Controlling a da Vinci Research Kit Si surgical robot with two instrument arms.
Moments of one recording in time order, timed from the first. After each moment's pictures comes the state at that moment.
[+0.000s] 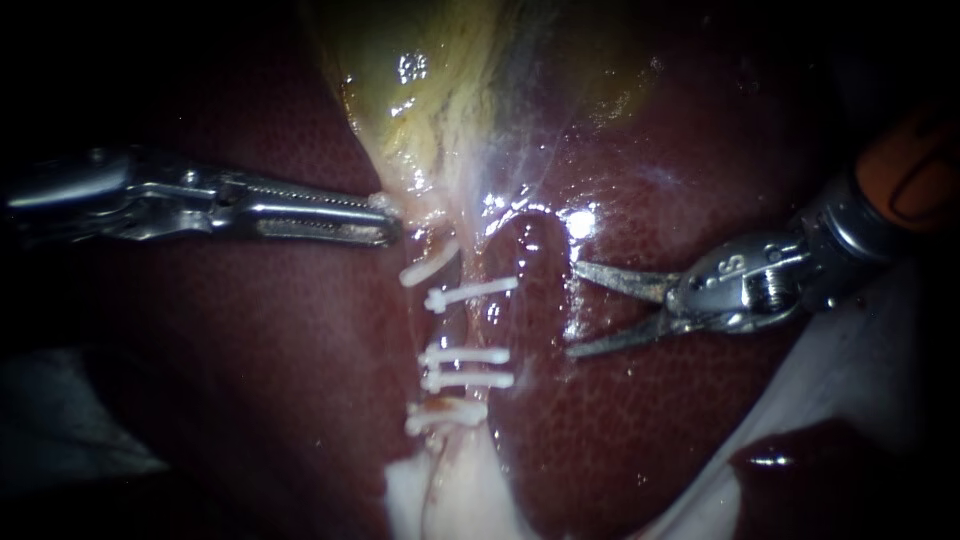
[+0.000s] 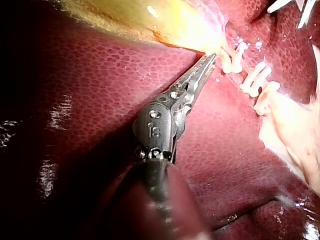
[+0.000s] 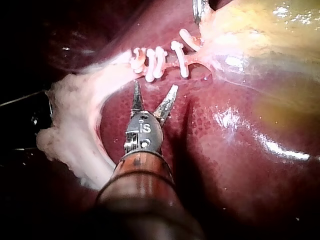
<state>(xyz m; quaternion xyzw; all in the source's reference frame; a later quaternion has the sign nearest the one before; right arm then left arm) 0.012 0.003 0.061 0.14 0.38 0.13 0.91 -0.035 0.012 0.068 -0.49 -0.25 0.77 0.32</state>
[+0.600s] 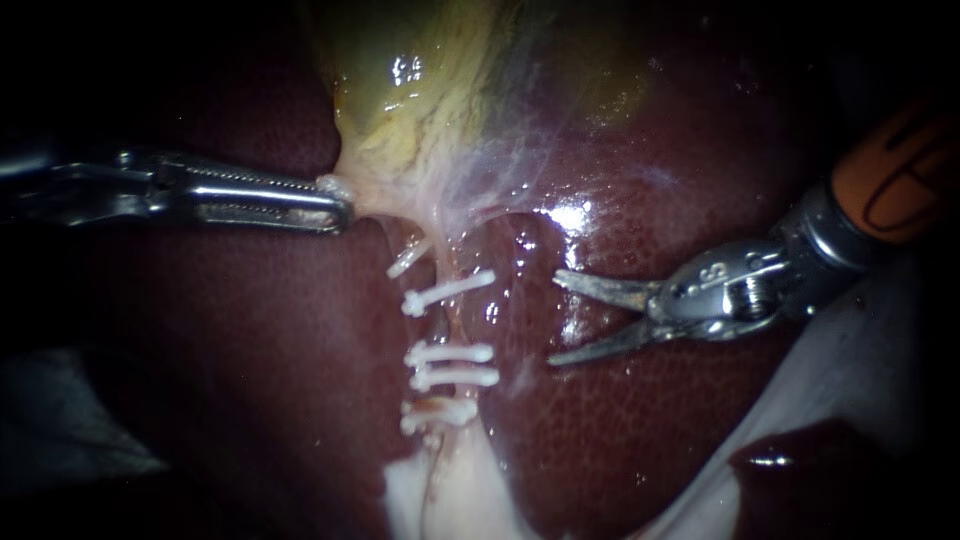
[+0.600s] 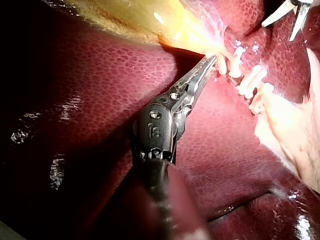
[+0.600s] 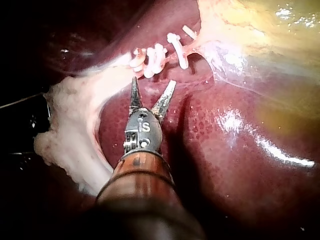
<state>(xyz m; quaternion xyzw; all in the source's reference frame) 0.015 0.002 0.063 0.19 0.41 0.13 0.89 -0.032 0.013 0.062 -0.50 -0.24 0.76 0.33</state>
